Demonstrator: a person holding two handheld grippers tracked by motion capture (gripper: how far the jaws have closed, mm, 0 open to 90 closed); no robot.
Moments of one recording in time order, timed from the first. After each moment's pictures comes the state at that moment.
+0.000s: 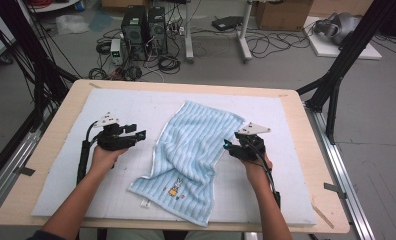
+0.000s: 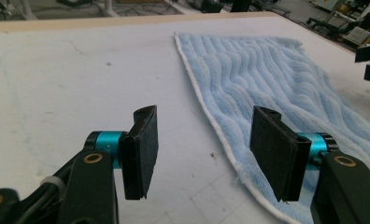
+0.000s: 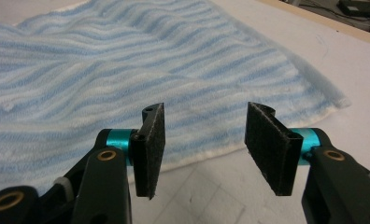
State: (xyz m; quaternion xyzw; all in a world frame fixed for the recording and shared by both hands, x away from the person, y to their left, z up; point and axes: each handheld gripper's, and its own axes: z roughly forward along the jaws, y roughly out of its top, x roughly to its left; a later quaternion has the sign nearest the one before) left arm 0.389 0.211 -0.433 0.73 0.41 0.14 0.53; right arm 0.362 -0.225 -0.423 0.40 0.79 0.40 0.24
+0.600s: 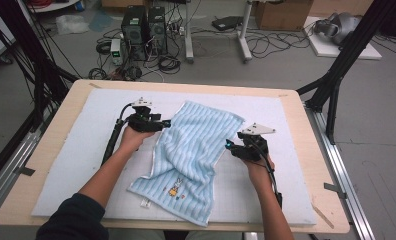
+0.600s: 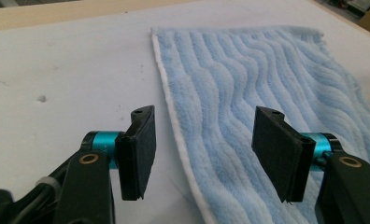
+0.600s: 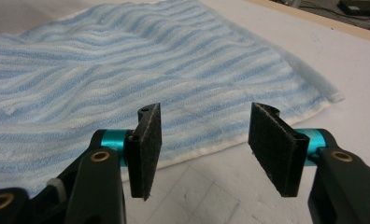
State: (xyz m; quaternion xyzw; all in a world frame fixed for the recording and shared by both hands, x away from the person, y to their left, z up) left arm 0.459 0.141 -0.431 0.77 0.41 0.12 0.48; right arm 0.362 -0.234 -0.424 0.41 0.78 0.42 0.23
